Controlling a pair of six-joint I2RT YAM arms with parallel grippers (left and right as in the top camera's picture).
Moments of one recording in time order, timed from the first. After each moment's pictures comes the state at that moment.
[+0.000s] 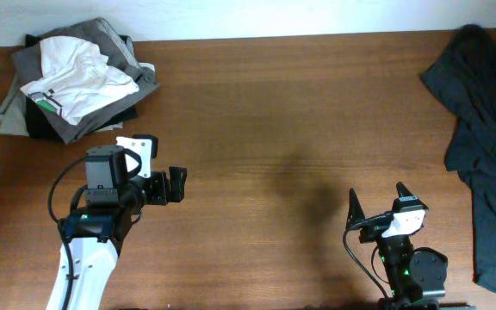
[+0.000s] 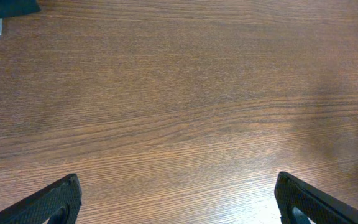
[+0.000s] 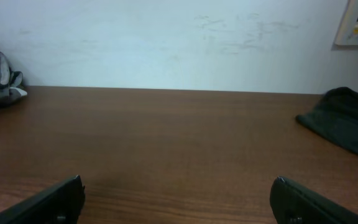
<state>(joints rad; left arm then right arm) -0.02 1.14 0.75 -0.46 0.26 -0.04 0.01 0.01 0.01 -0.06 -0.09 0.01</state>
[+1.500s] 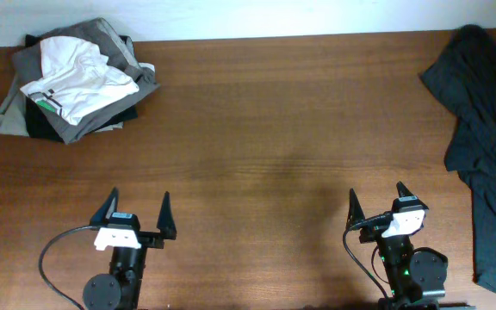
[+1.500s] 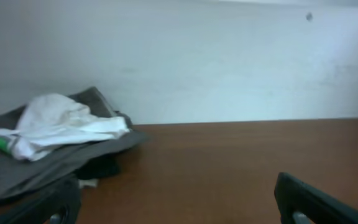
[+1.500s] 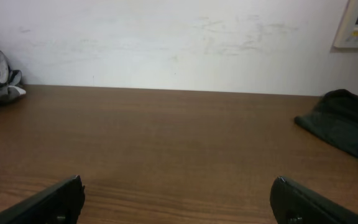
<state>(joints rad) -0.04 0.02 0.01 0.09 0.07 -0.04 0.01 0.01 0.01 -0.06 -0.09 0.00</state>
